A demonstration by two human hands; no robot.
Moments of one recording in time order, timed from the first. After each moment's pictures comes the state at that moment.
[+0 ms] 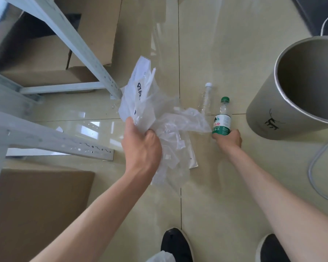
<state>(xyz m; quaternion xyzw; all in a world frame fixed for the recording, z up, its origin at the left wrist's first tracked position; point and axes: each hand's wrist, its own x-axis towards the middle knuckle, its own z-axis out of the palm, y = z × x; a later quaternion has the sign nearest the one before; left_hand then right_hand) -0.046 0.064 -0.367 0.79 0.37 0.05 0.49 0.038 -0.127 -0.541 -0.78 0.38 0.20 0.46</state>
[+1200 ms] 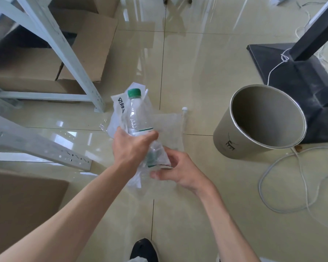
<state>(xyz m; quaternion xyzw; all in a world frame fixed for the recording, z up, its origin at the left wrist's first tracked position) -0.025 0.055 -0.361 0.72 0.41 0.01 0.56 -0.034 -0.100 -0.386 -0.65 -0.06 0.38 0.66</state>
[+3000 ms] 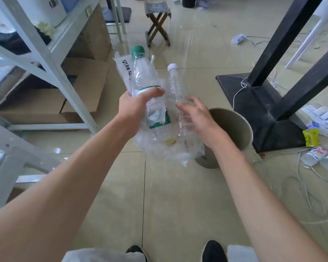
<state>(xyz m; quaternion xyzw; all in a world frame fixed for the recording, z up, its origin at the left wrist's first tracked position) 0.011 -0.008 -0.173 0.65 0.19 0.01 0.73 0.029 -0.174 -0.202 -0.73 0.08 0.16 0.66</state>
